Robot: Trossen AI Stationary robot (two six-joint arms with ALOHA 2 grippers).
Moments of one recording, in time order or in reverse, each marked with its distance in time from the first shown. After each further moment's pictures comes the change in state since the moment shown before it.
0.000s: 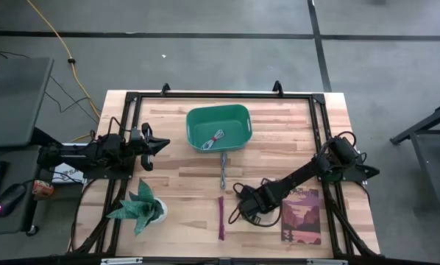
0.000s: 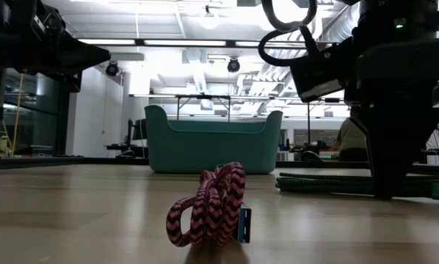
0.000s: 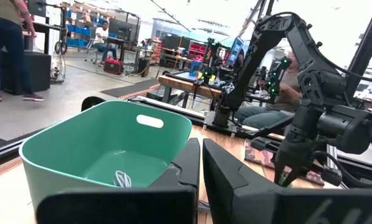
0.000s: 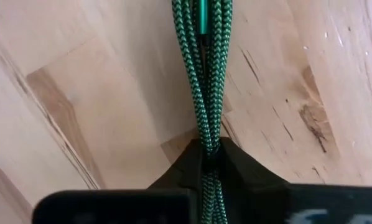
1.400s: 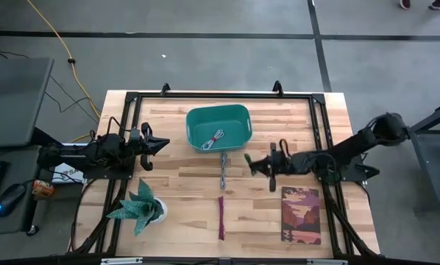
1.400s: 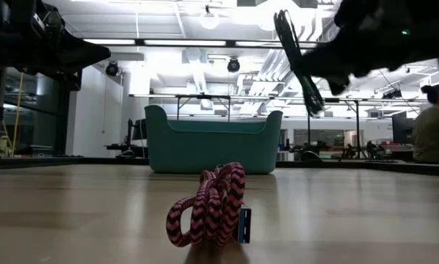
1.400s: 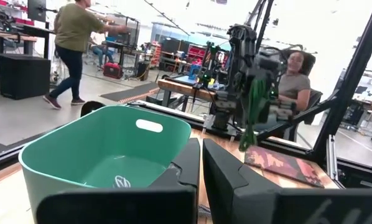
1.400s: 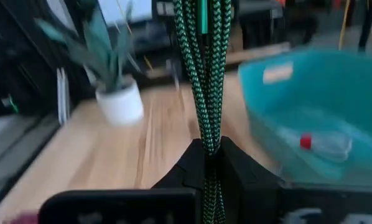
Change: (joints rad) left arm 0.000 0.000 0.000 0.018 0.000 0.011; right arm -0.220 -0.724 -0.955 1.595 0.264 -0.729
